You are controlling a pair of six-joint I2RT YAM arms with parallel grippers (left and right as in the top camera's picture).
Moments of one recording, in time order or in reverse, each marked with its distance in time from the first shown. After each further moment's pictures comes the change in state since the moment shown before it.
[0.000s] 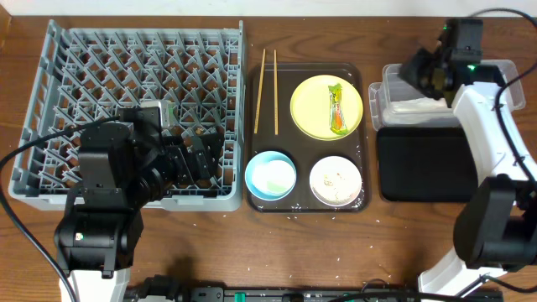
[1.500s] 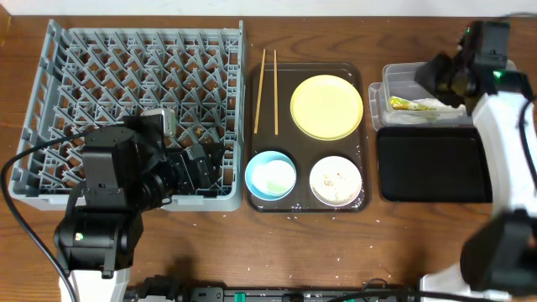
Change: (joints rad) left arm 0.000 0.000 0.001 -0.097 0.000 0.000; right arm -0.063 -0.151 -0.015 -0.140 -0.016 0.009
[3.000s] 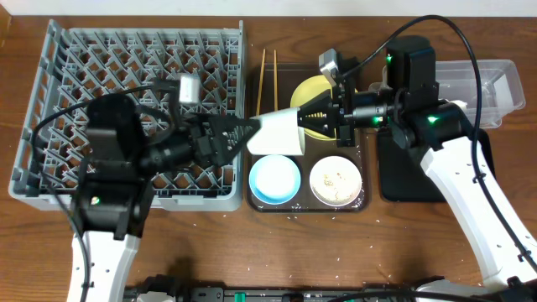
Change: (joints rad) left arm -0.052 0.143 0.002 0.462 0.575 -0.265; right arm 0.389 -0.204 -0.179 0.315 -1.072 -0.546
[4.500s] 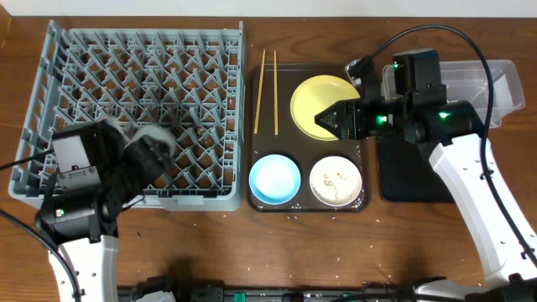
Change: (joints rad) left arm 0.335 -0.032 0.006 -0.608 -0.776 0.086; right arm -0.061 0.004 0.006 -0.364 0.615 0.236
